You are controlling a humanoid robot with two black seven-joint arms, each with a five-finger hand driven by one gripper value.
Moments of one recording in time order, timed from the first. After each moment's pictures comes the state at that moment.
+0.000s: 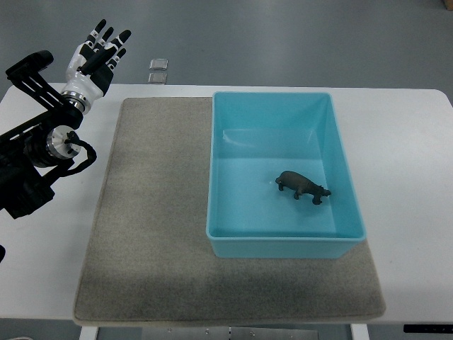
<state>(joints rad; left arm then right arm) -0.88 0.34 -0.53 -0.66 -0.19 -0.09 -0.42 0.04 0.00 -0.01 0.08 -0.05 0.17 0.06</state>
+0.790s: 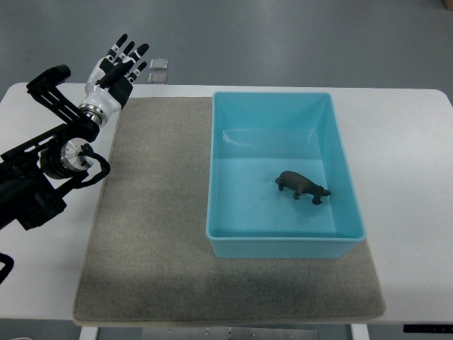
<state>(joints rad) -0.85 0.31 -0.54 -0.72 -0.20 -0.09 -0.42 0.04 0.00 -0.01 0.08 -0.05 0.17 0.06</state>
